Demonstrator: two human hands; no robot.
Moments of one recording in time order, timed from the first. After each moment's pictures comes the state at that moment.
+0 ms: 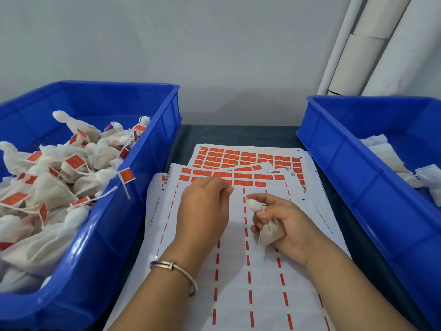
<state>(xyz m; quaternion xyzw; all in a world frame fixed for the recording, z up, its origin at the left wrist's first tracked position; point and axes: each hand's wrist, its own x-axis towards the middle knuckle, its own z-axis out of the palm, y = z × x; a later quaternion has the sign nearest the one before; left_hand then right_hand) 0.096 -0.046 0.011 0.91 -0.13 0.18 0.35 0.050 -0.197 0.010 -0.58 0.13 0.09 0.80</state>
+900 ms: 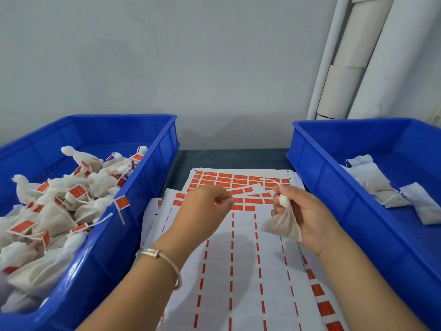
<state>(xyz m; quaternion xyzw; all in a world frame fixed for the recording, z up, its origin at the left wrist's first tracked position) 0.116 -0.063 0.058 0.92 -0.17 0.00 0.34 0.063 -0.259 0.046 -0.52 0.12 0.03 0.85</state>
